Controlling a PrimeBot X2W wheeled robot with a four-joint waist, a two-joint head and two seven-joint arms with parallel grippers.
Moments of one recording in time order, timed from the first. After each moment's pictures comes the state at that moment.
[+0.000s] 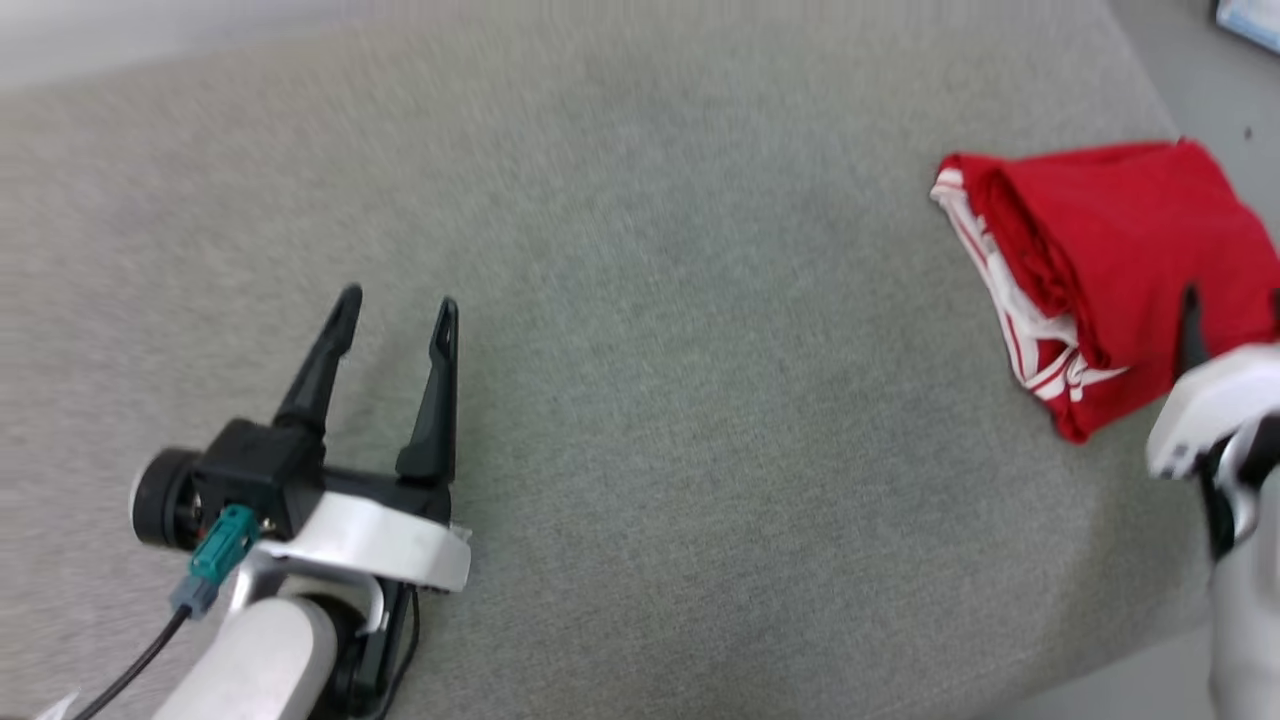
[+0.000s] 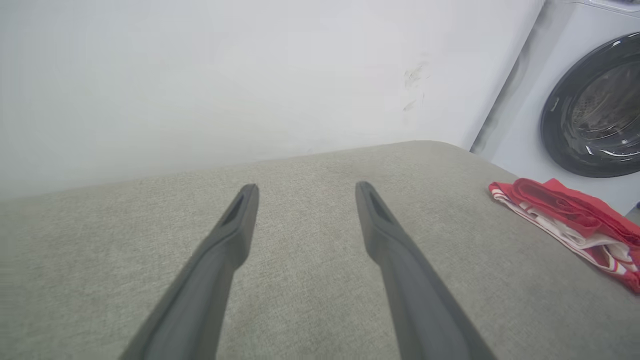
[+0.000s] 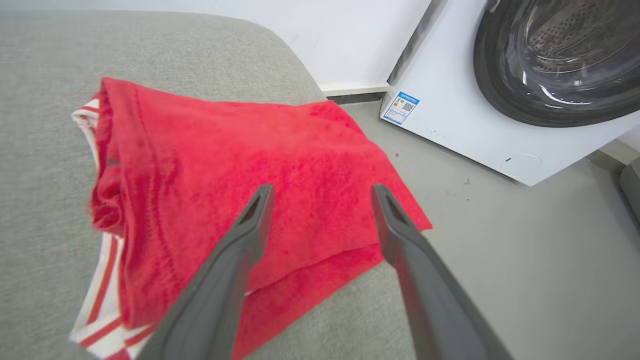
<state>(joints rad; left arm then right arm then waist) -0.29 0.48 -0.46 -0.17 -0.48 0.29 -0.16 -0.65 -0.14 -0.45 0.76 -0.27 0.13 -0.12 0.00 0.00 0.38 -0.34</state>
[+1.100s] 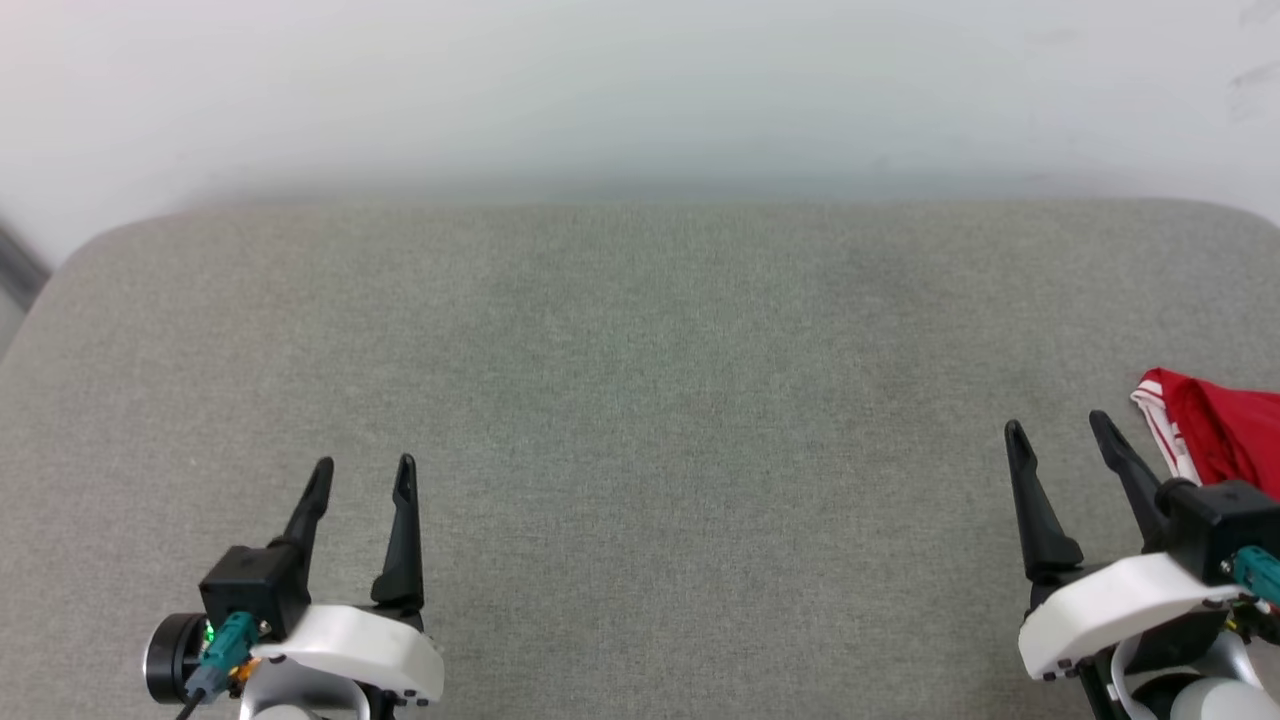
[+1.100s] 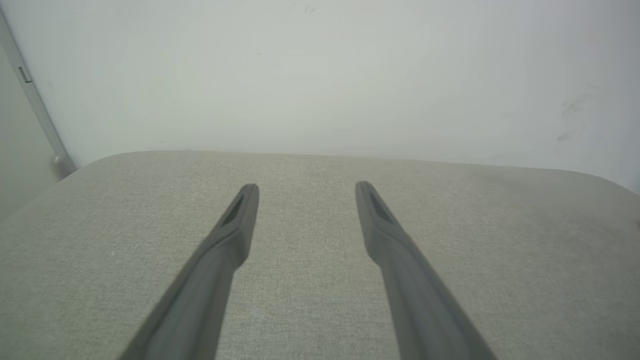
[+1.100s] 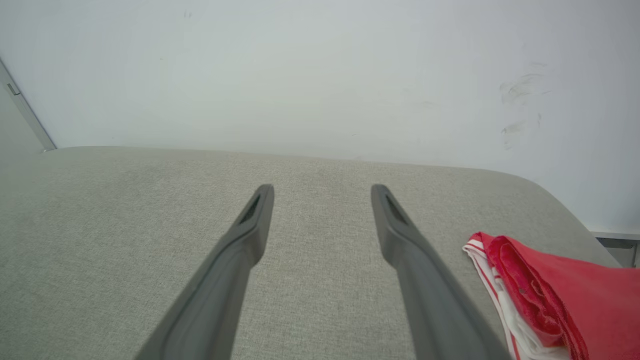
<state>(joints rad) -0.09 0.41 -0.39 0.04 -0.56 0.29 -0.26 -0.03 -0.05 -0.05 -0.08 0.07 0.13 0.07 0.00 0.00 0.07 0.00</state>
